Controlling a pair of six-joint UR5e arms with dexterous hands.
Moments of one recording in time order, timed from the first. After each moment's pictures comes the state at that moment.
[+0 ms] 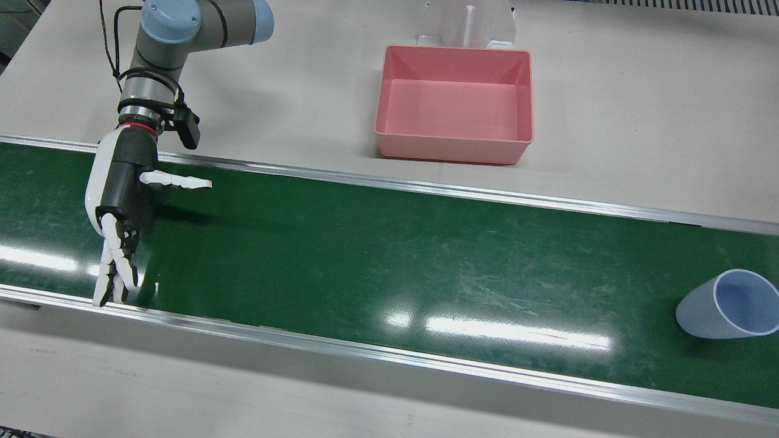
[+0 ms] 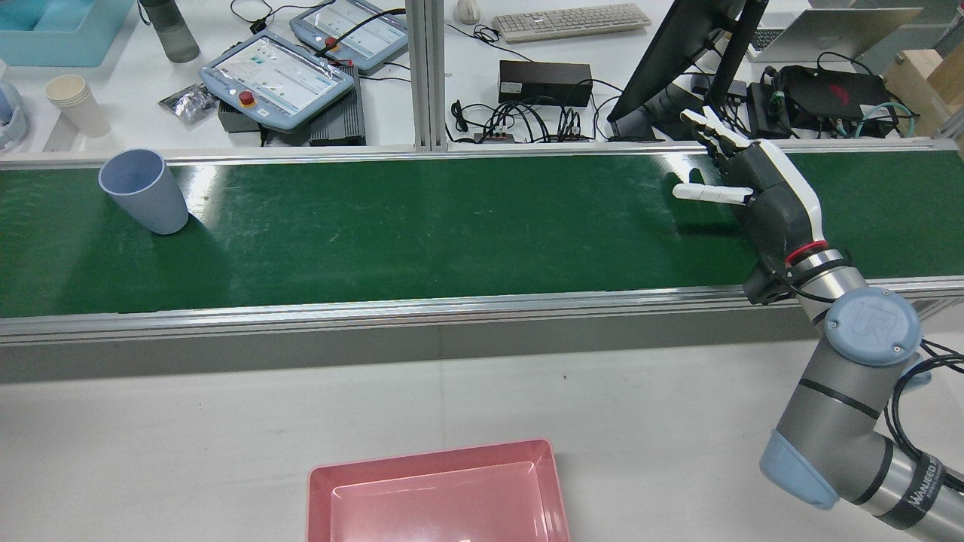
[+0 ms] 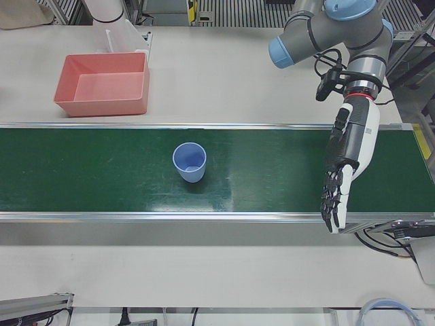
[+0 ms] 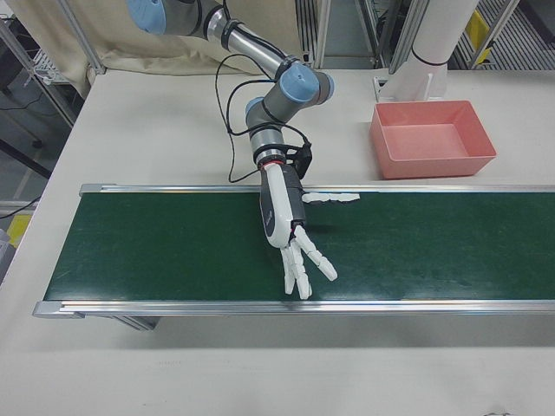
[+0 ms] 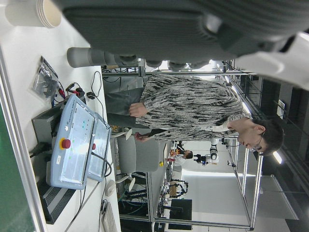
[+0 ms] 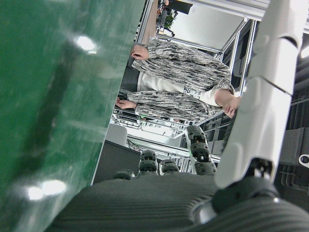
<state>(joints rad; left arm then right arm) -1.45 -1.73 -1.74 0.21 1.79 0.01 0.78 -1.38 1.87 -3.44 -0.90 -0.34</state>
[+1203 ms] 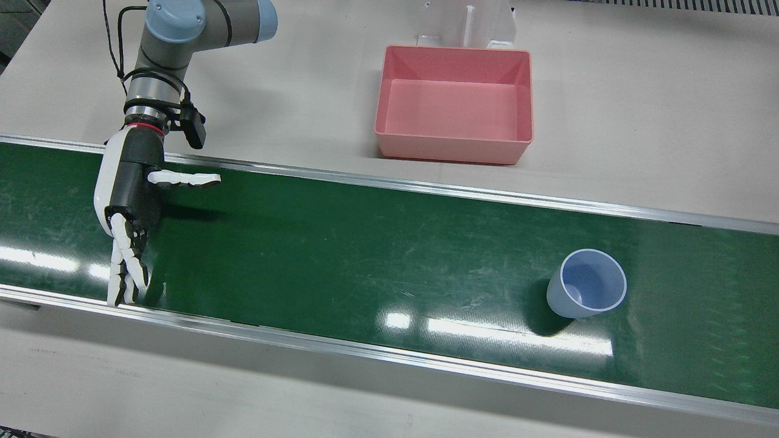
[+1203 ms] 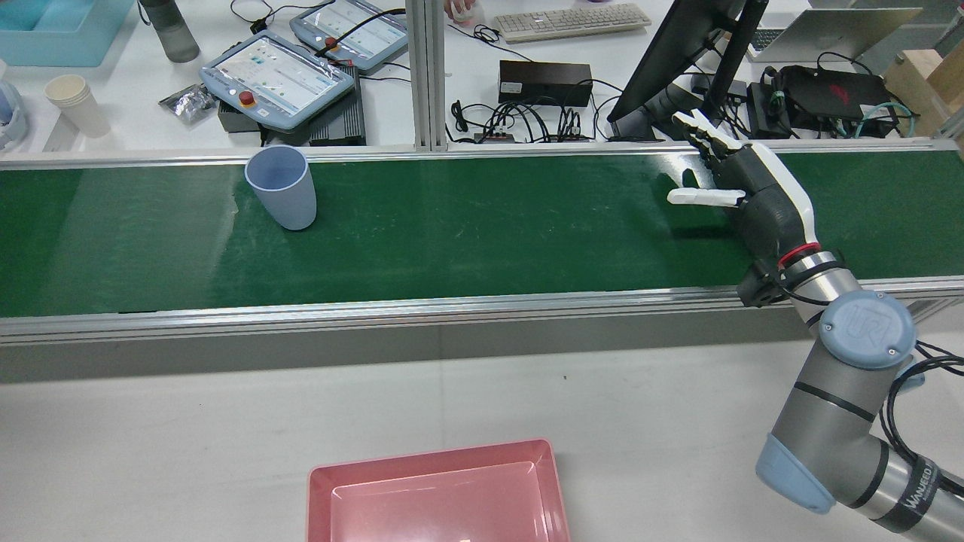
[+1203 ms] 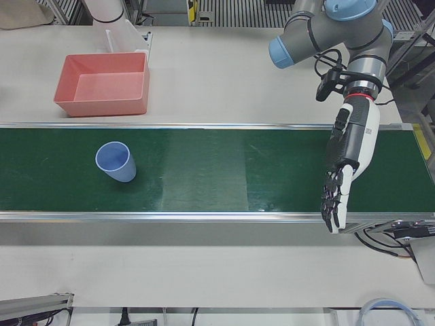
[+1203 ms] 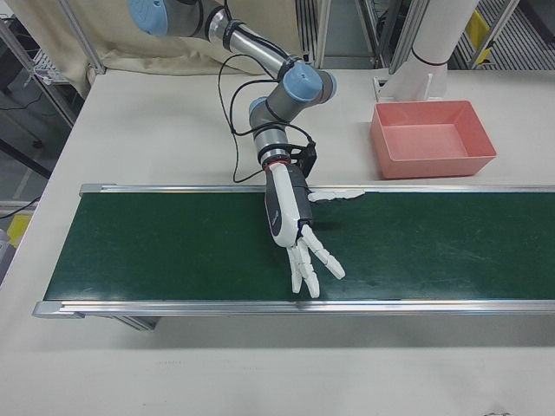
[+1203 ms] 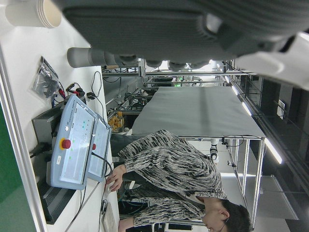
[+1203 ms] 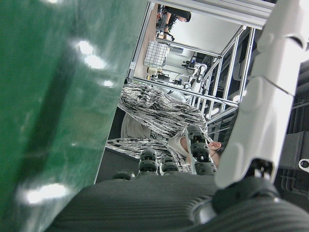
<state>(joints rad) -1.45 -1.73 -1.74 0.21 1.79 0.01 0.77 -1.38 1.87 -3.44 -0.90 -0.35</state>
